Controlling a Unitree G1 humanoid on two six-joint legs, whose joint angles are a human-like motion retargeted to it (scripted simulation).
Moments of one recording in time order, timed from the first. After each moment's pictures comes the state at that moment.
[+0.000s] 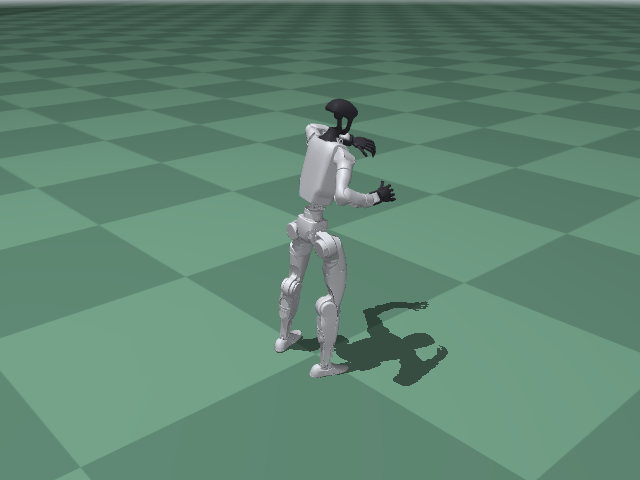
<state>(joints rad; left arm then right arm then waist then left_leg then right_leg) -1.27 1.52 -1.23 0.29 0.55 -0.39 0.34 0.25 -0.72 0.09 -0.37 0.01 -0.29 -0.09 -0.10 0.00 0.20 0.03 0.13 0.42 -0.04 -0.07 -0.17 -0.09 -0.14 -0.21 0.09 0.03 0.26</state>
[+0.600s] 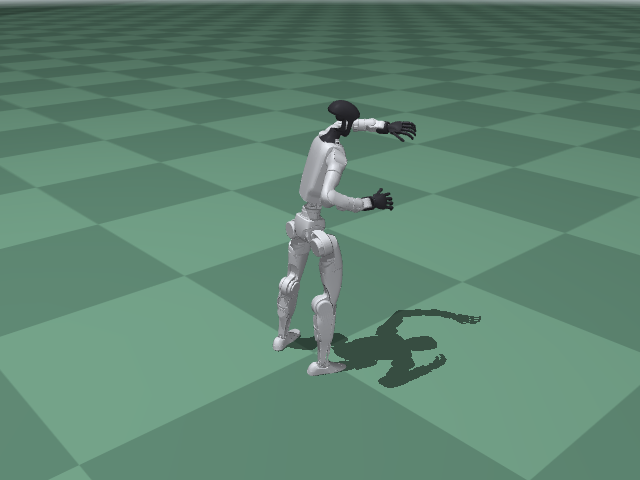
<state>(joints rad) -1.80 1.24 -1.40 0.44 0.51 -0.31 0.36 0.21 -0.76 0.09 -0.35 -0.01 -0.25 -0.09 -0.29 0.06 0.20 0.04 0.14 0.47 -0.07 -0.07 -0.18 -0.11 -0.11 -0.18 0.05 0.06 0.26</state>
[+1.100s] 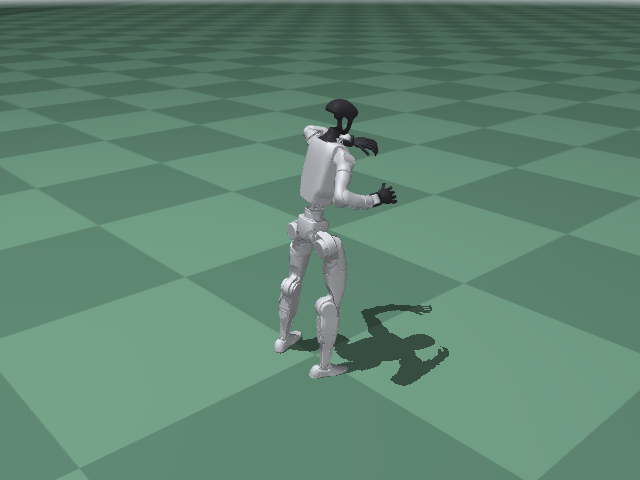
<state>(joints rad) -0.93 1.50 -0.86 0.11 0.48 -0.35 0.31 0.26 -0.69 0.05 -0.36 -0.04 -0.26 -0.07 -0.11 0.02 0.17 0.04 0.12 0.42 -0.04 -0.09 -0.17 -0.08 -0.15 -0.21 0.08 0.02 0.26</state>
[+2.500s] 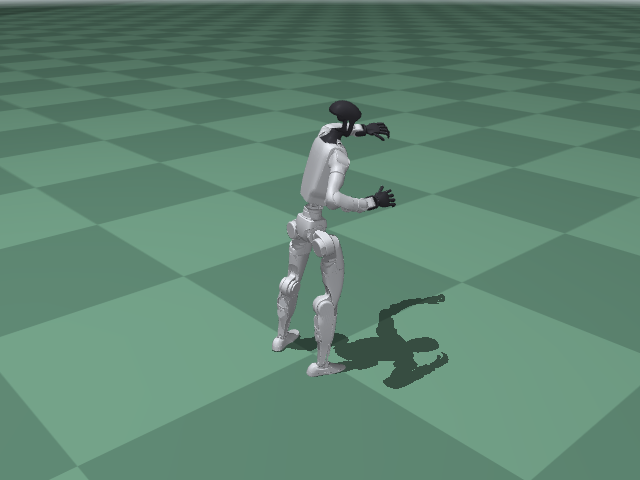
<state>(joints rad) -1.09 1.46 -0.87 0.75 0.54 -0.30 0.38 0.18 -0.79 0.12 -0.35 -0.03 -0.29 -0.11 -0.27 0.08 0.20 0.06 0.14 0.46 -0.06 -0.08 -0.17 -0.09 -0.12 -0.19 0.07 0.03 0.26</state>
